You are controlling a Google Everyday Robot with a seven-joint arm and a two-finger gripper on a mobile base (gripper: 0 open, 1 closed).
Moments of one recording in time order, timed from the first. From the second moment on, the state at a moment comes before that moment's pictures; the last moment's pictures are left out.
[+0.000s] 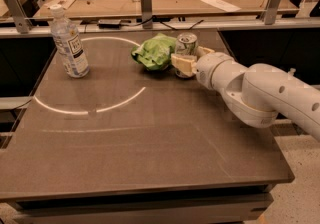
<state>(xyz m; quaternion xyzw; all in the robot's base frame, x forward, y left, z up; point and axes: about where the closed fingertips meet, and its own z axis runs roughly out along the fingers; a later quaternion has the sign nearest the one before) 0.672 -0.105 0.871 -0.20 0.74 0.12 0.63</state>
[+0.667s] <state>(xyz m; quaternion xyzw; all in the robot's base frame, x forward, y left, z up) 0.672 -0.105 0.871 -0.20 0.74 0.12 0.63</state>
